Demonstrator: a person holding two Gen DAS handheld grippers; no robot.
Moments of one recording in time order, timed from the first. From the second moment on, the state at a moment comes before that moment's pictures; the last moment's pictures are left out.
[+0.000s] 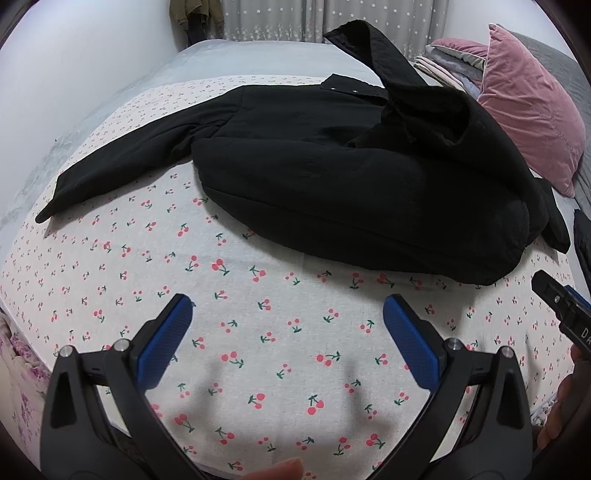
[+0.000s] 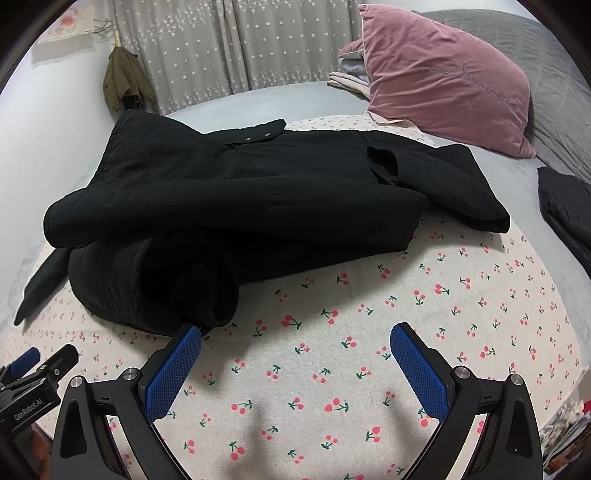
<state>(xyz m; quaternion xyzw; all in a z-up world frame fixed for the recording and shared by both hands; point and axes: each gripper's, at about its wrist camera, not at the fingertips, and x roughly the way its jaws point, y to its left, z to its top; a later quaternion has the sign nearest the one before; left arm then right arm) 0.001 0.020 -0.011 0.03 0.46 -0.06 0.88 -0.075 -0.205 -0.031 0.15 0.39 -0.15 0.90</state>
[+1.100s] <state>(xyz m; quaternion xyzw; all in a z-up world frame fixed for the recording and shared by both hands) 0.103 0.035 -0.011 -0.24 0.51 -0.20 0.80 -0.029 -0.270 -0.018 0.41 0.31 0.06 0.85</state>
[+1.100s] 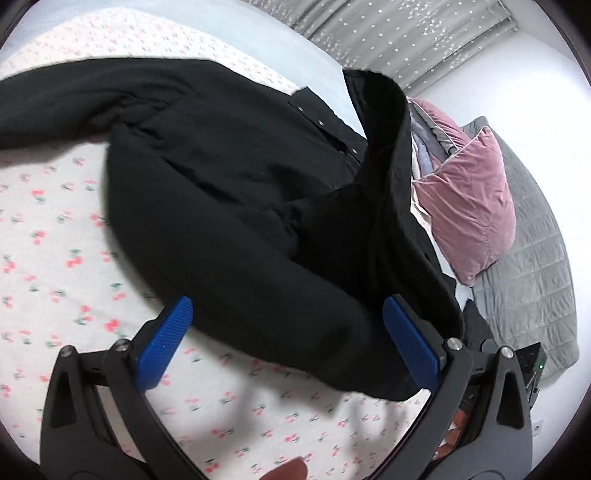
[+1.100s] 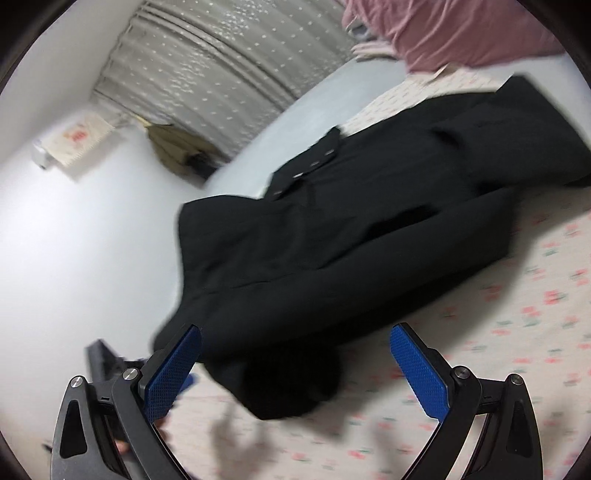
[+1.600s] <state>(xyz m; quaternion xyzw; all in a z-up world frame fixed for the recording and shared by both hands) 0.102 0.016 -0.042 -0.21 0.52 -0.14 0.82 -0.013 -0.244 -0.033 0.45 0.27 0.08 0.85</state>
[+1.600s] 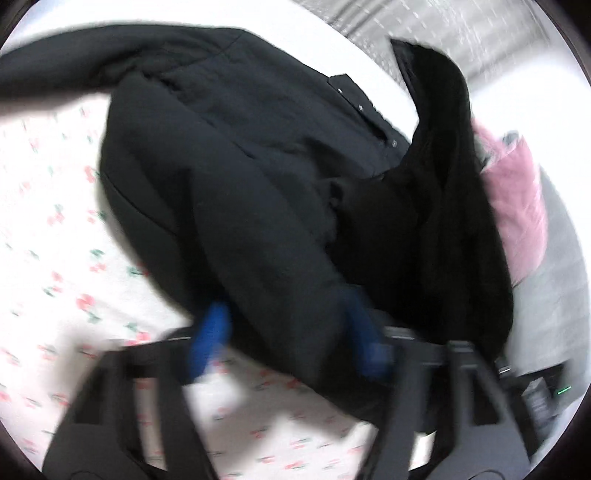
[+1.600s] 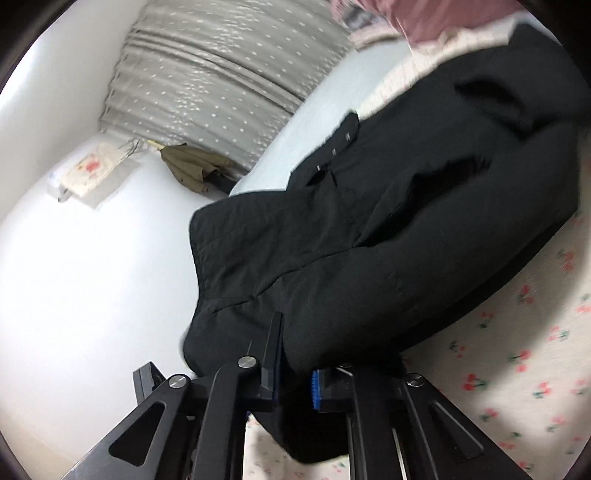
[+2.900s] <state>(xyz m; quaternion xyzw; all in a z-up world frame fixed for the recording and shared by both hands) 0.081 0.203 -0.014 -0.06 0.48 -0.05 0.88 -0.165 -0.297 0.048 0.21 0.36 -0.18 0.89</state>
